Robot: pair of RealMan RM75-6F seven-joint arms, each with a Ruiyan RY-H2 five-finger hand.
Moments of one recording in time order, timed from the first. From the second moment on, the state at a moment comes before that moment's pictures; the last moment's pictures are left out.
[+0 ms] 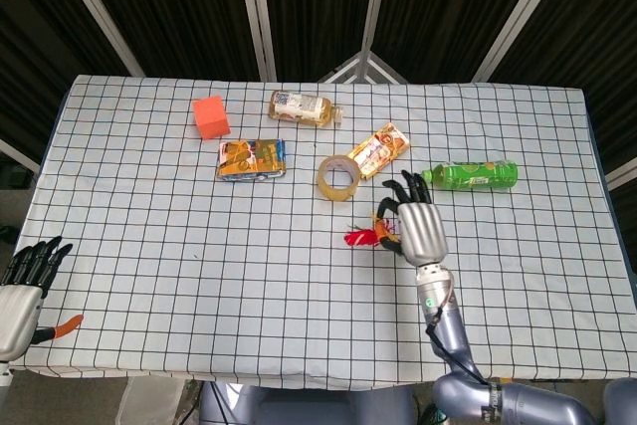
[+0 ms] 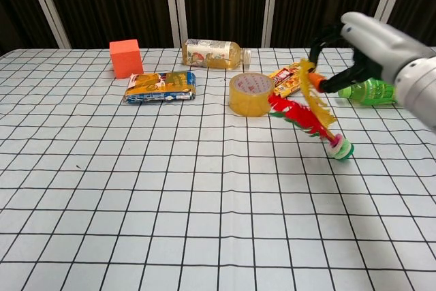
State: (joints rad) left arm -0.04 -1.12 0.03 -1.63 1.60 1.51 0.04; right arm 0.51 -1.66 0.34 -1.65 -1.16 1.29 -0.41
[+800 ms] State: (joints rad) left arm -0.04 -1.13 0.02 -1.62 1.60 1.53 0.07; right arm 0.33 -1.37 0.23 -1.84 -1.24 1.36 -0.29
